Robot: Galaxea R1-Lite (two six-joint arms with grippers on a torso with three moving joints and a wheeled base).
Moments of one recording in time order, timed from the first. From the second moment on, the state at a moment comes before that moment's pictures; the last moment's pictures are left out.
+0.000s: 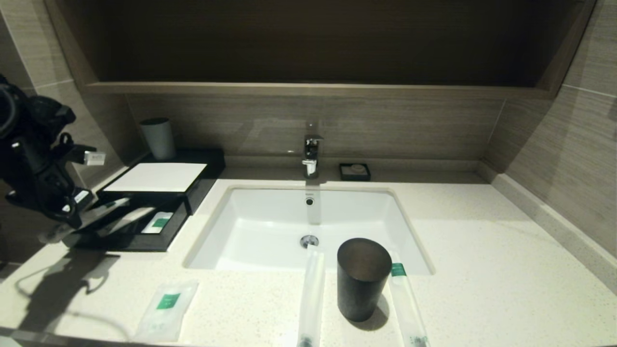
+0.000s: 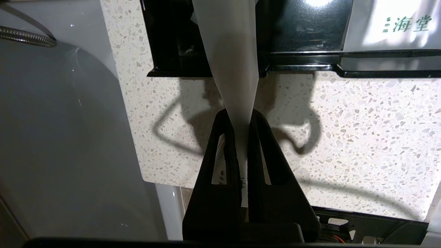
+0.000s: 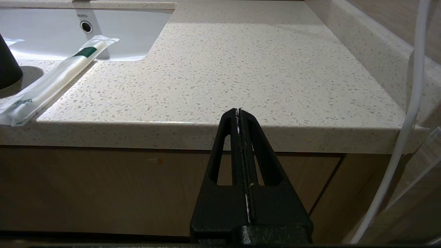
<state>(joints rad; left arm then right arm) 0.26 2.00 -1.92 1.17 0.10 0.41 0.00 0.00 0.00 0.00 0.00 -0.01</state>
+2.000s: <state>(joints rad) 0.22 2.11 -1.92 0.93 0.08 0.29 0.00 0.00 0.00 0.00 0.00 -0.01</state>
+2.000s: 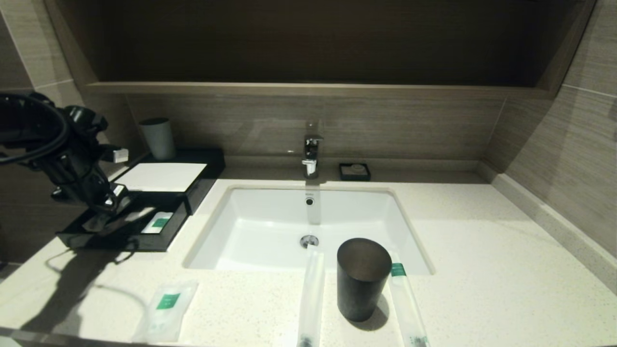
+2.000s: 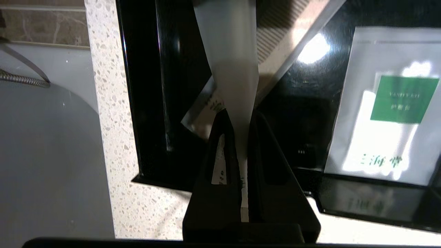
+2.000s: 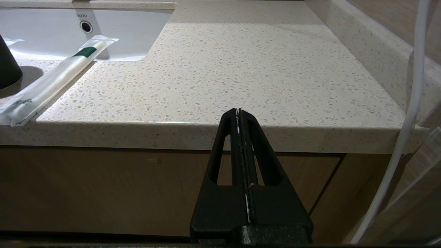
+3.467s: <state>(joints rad) 0.22 2.16 -1.93 0.83 0.08 0.27 0.00 0.00 0.00 0.00 0.00 -0.01</state>
